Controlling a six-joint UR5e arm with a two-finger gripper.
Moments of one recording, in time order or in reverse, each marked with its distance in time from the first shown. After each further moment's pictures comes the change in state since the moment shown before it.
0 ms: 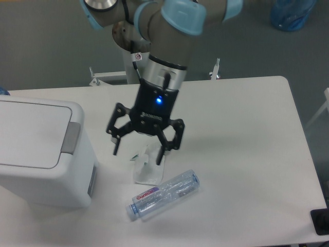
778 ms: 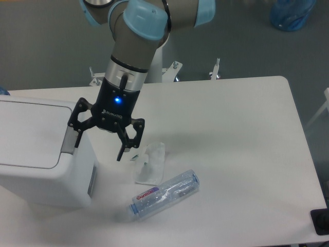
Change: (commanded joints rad) arm -0.081 0.020 -0.070 0.000 0.011 0.006
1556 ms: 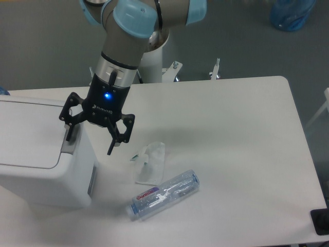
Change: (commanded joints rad) arm -0.008 0.005 -0.014 -0.002 0.002 -0.003
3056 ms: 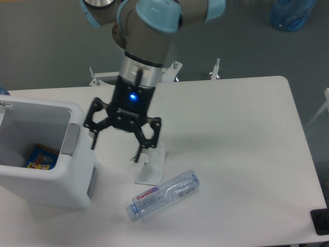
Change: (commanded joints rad) arm 0.140 -0.103 0.164 0.012 0.037 0.182
